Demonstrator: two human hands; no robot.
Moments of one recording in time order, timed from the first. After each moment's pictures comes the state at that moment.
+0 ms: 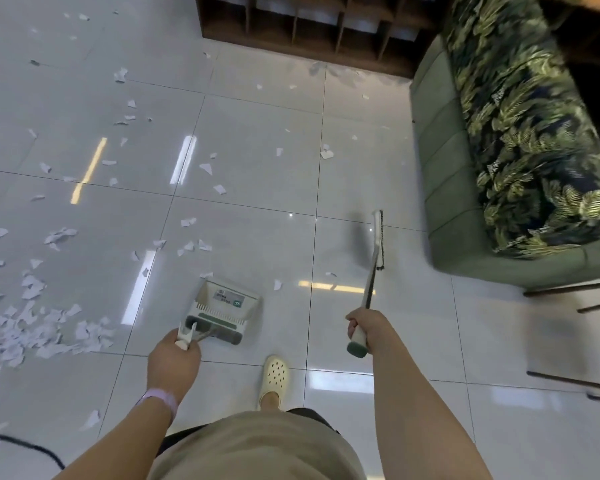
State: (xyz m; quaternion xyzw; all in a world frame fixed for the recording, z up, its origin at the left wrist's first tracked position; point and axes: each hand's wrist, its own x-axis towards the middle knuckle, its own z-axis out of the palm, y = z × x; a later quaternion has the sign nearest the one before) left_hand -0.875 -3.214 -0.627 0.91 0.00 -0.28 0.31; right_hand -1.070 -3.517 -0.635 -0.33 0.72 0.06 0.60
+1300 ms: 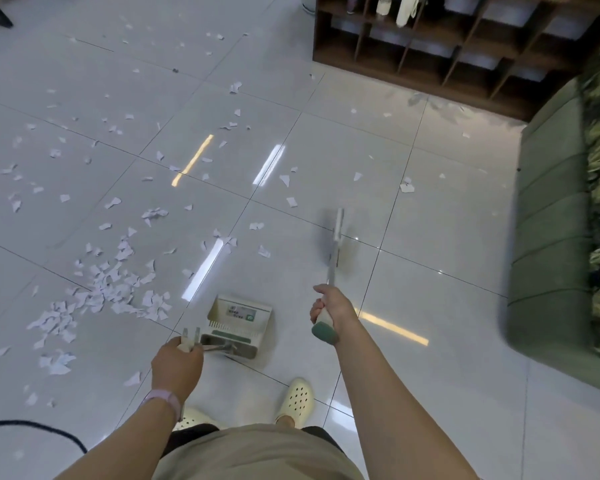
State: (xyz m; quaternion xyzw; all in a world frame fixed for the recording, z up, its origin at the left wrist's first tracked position) left_hand -0.863 -3.200 -0.612 0.91 0.17 -0.22 0.30; right_hand -0.899 -3.487 -0.602 -0.29 0.58 0.13 0.75
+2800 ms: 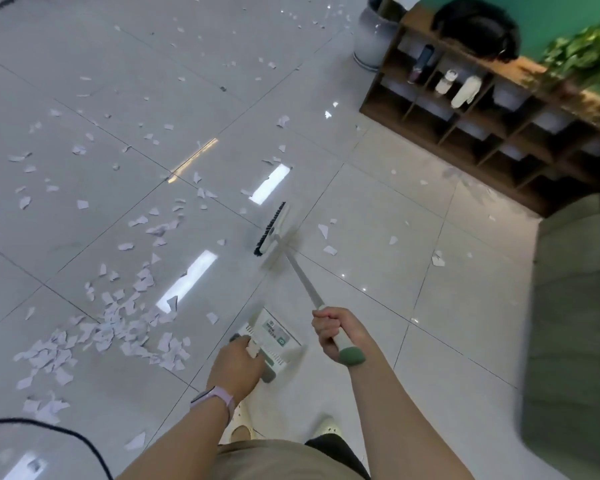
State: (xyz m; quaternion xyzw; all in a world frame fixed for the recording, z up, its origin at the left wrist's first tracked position) left_hand -0.566 -3.111 -0.626 0.86 0.03 -0.33 0.38; right_hand -0.579 -3.343 -0.590 -0.13 0.46 0.18 0.86
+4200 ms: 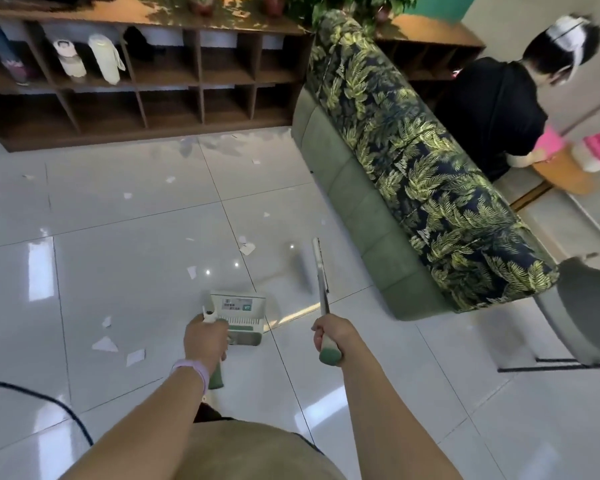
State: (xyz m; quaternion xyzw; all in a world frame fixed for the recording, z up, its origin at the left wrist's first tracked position) left_hand -0.455 -3.798 -0.613 0.75 -0.07 -0.52 0.39; right_hand -0.678 -3.879 -0.561 -0.17 0.76 -0.11 0.62
